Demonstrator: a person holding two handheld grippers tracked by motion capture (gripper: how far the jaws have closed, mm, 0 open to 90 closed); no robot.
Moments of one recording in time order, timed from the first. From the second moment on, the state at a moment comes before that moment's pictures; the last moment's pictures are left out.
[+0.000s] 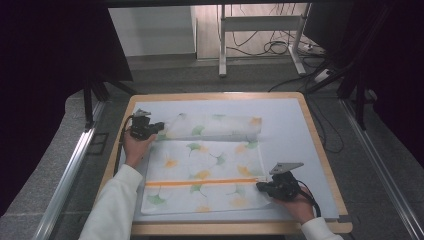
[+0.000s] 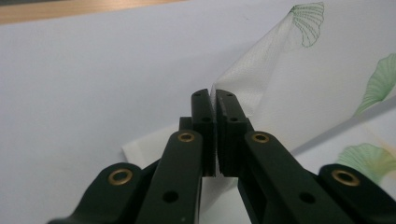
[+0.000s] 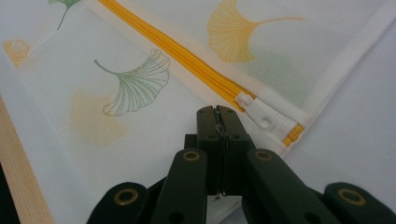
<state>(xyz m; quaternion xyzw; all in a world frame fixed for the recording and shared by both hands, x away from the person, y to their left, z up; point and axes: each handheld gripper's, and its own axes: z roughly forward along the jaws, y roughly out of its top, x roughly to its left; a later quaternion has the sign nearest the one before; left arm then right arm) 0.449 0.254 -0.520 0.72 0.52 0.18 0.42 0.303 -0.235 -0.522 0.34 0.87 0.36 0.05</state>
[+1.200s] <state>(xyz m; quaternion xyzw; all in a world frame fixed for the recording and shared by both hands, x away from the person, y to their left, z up) 0.419 0.247 -0.502 0.76 0.44 0.15 0.45 0.302 -0.234 -0.522 0.34 0.87 0.36 0.06</state>
